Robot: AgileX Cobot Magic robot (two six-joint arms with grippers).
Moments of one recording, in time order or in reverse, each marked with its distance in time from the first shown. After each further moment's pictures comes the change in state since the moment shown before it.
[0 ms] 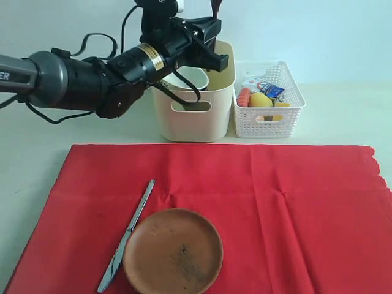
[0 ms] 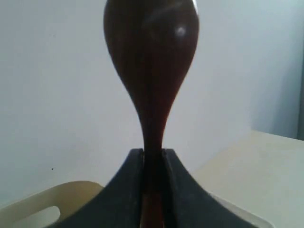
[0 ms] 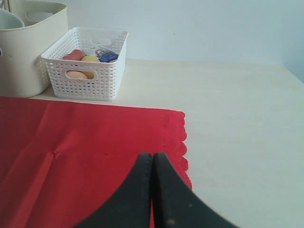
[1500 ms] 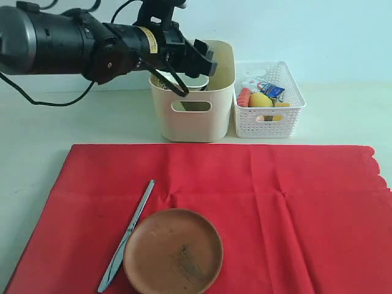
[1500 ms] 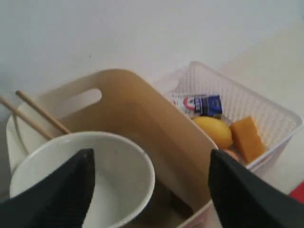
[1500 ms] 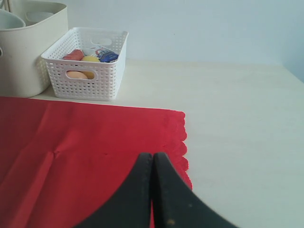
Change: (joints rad) left arm -0.046 -0.166 -0.032 0.035 0.720 -0.045; right arm 0.000 0.000 0.000 0.000 0.000 0.000
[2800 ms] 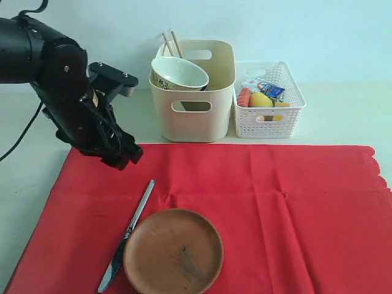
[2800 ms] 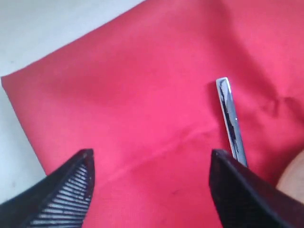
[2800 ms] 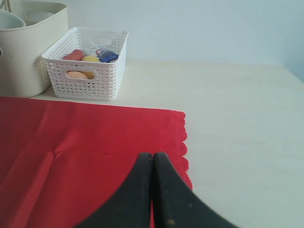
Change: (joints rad) left arm 0.062 -0.147 0.217 -0.205 0.792 0.180; right arm 0.000 0.000 0.000 0.000 0.000 0.000
